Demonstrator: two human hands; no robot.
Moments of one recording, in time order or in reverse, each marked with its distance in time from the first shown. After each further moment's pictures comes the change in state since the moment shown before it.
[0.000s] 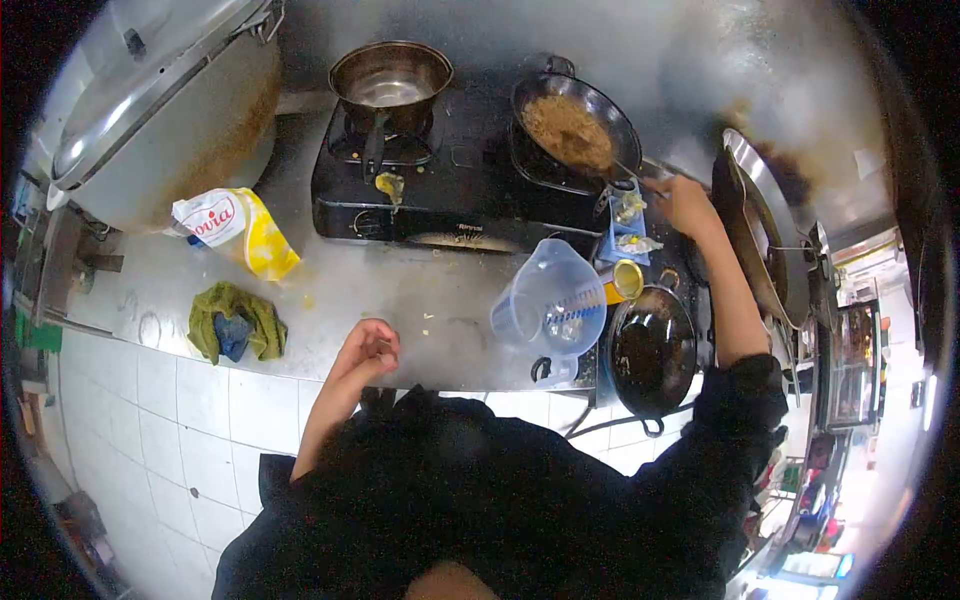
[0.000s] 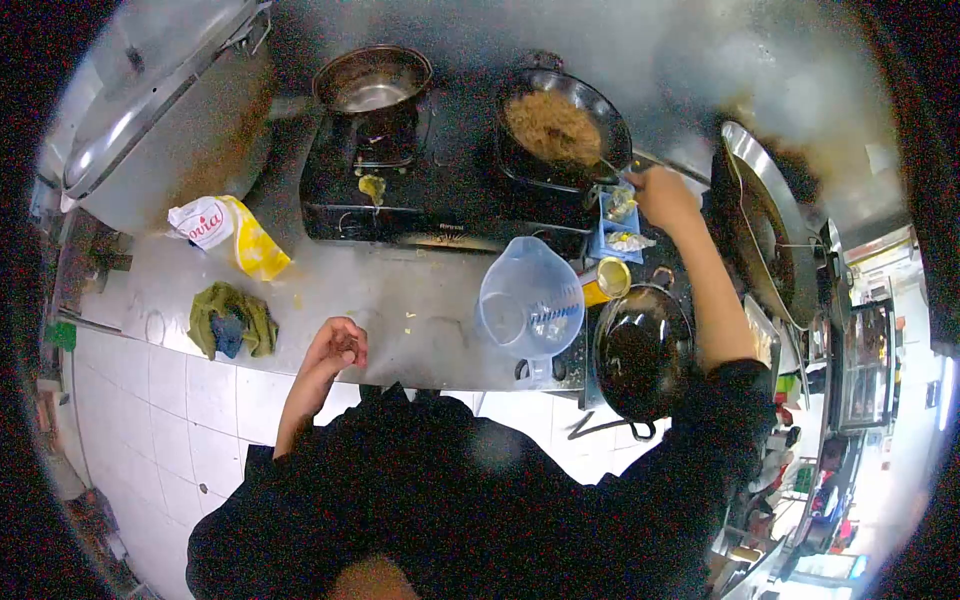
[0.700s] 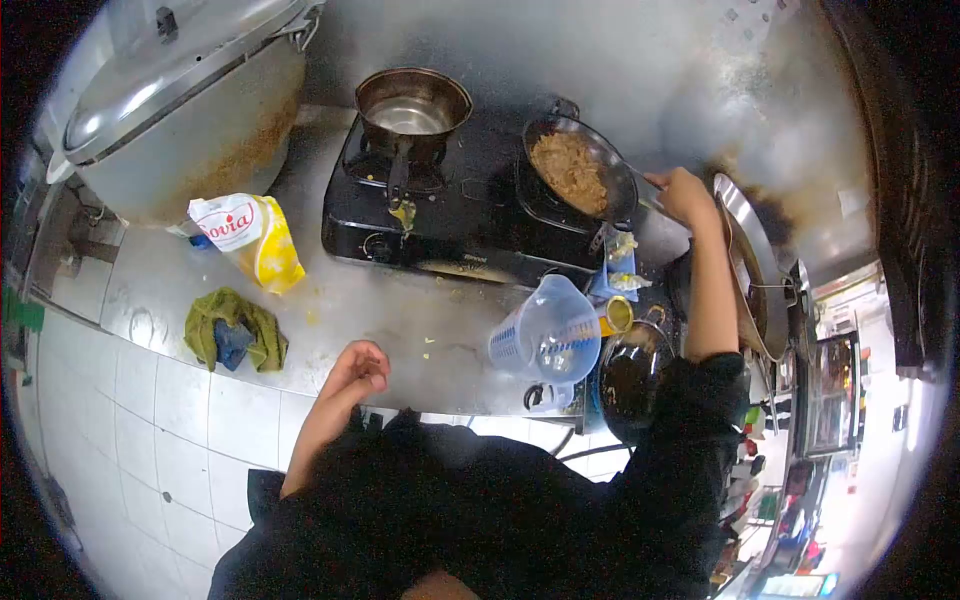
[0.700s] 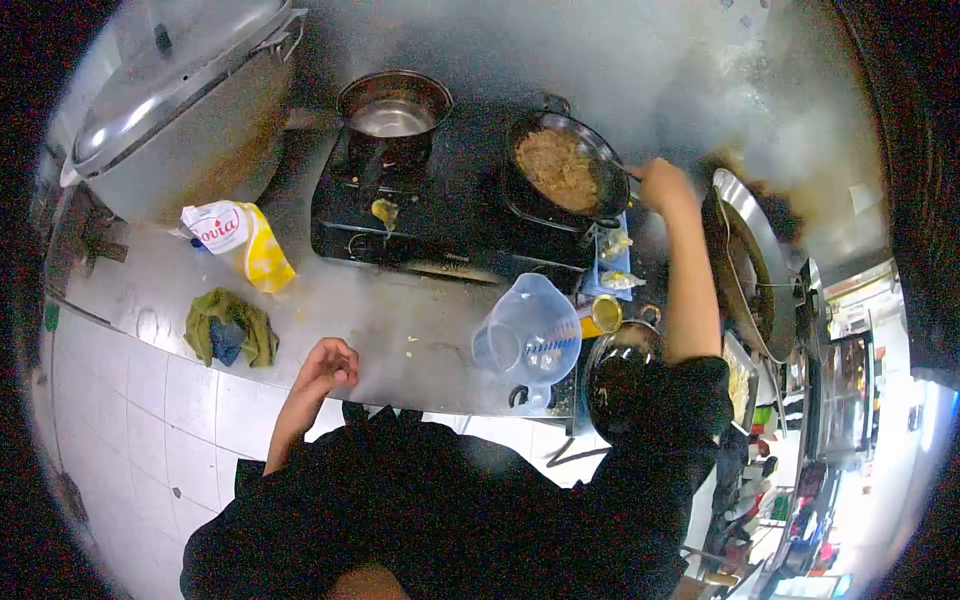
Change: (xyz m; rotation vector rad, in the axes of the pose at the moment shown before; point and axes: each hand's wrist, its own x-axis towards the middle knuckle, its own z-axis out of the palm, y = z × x) left_hand -0.013 0.010 -0.025 -0.106 -0.043 0.013; right_hand 0.055 -0.032 -0.060 -0.055 -0.007 0.037
